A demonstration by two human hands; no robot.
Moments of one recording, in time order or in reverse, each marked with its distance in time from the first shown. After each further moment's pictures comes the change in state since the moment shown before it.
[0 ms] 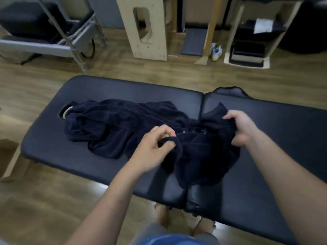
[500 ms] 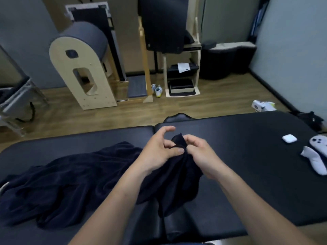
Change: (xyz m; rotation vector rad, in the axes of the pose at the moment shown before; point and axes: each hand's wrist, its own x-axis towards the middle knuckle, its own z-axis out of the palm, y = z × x) left_hand 0.070 0.092 0.078 -0.218 -0.391 0.019; right_hand -0.114 0.043 -0.008 -0.252 0.119 -0.727
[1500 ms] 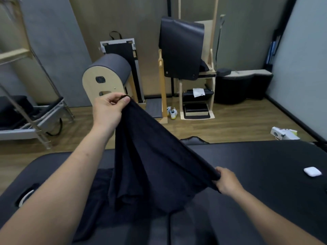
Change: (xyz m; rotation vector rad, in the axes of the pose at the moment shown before) left_hand 0.015 0.102 -0.146 0.161 0.870 0.389; right_hand 0.044 0.070 -0.071 -0.824 0.152 0.153
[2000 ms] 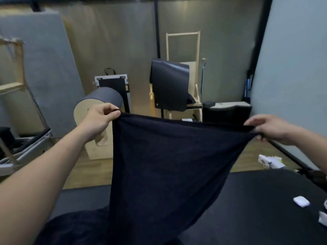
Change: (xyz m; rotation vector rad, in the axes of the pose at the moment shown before) left_hand 0.081 0.045 -0.024 0.117 -0.303 0.088; right_hand 0.014 -0.068 -0.291 0.366 0.202 -0.129
